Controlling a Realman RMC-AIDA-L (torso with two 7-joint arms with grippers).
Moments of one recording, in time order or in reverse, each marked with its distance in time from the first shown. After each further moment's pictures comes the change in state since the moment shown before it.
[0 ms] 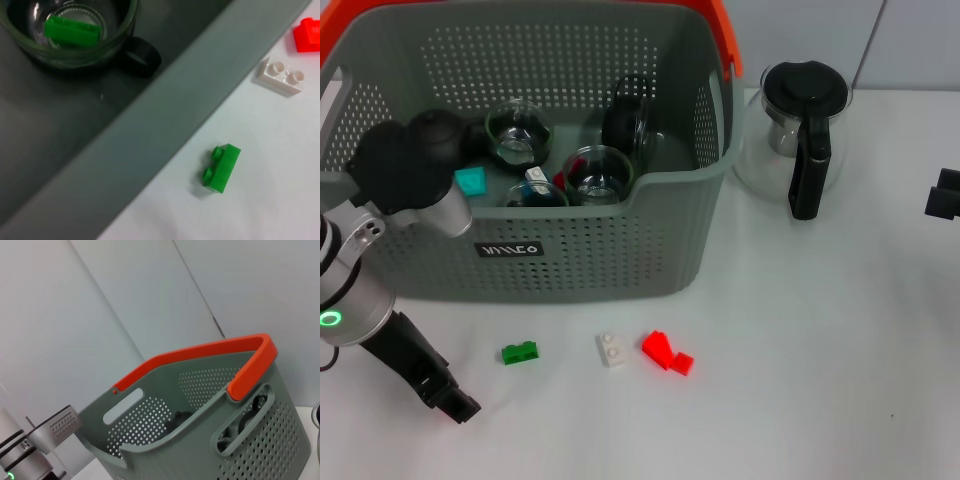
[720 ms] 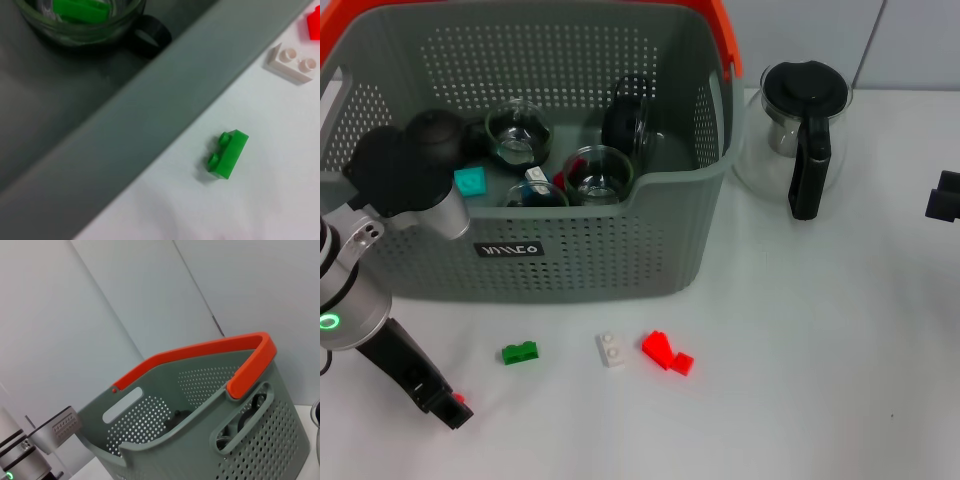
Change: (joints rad) left arm -0.003 0.000 0.011 -0.003 0.026 0.013 -0.042; right arm -0.003 0.000 -0.002 -0.001 0.000 0.001 -0.002
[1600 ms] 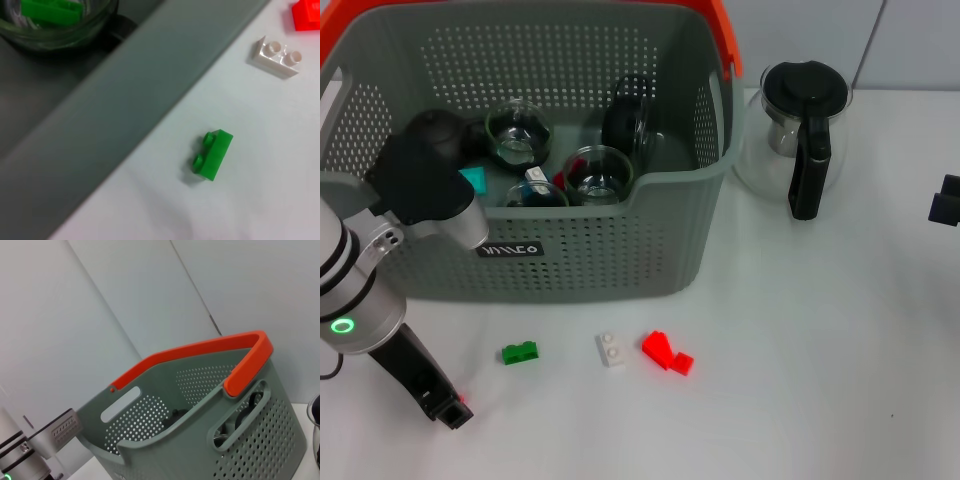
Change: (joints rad) left arm -0.012 0.000 0.054 -0.014 0.001 0.003 -0.010; right arm -0.009 0.000 0.002 0.001 0.000 0.000 -0.006
